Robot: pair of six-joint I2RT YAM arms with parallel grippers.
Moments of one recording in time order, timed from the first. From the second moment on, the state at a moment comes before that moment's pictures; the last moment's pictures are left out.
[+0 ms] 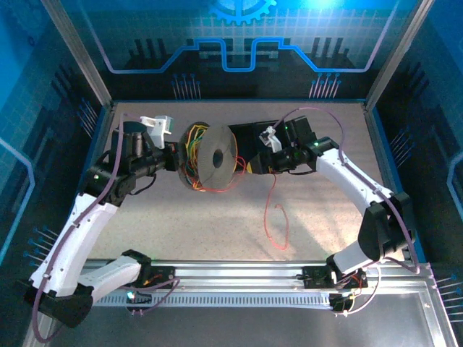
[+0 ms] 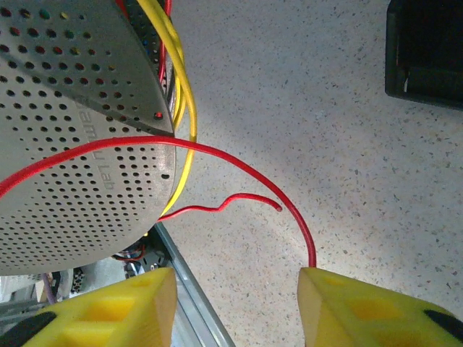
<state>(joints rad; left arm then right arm) -0.33 1.02 1.26 -0.75 0.25 -0.38 0.39 1.52 1.23 -0.68 -0.79 0.25</state>
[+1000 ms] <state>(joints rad) -0.33 1.02 1.25 -0.73 0.25 -0.37 0.39 1.54 1.19 -0.75 -0.76 0.18</state>
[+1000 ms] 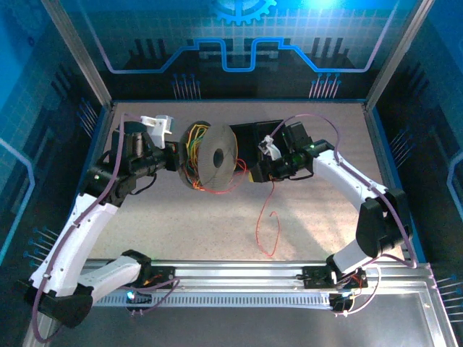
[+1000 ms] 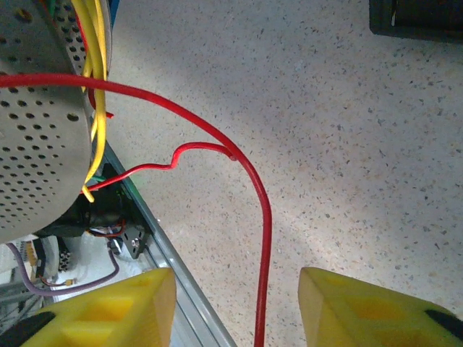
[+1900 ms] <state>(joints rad) -0.29 1.01 1.34 -0.79 0.13 -0.43 0.39 1.56 1.08 -0.77 -0.48 0.15</state>
